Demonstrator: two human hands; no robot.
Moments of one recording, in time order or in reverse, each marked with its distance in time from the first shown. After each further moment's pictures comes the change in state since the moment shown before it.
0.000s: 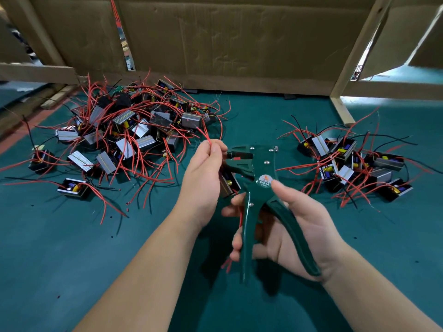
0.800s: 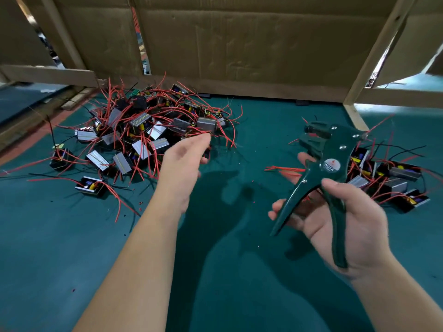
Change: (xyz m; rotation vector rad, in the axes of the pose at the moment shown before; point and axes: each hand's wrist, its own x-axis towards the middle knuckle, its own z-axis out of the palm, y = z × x) left_hand 0.025 0.016 -0.046 0.161 0.221 0.008; right_hand -0.011 -0.018 -0.009 -0.044 0.292 -0.444
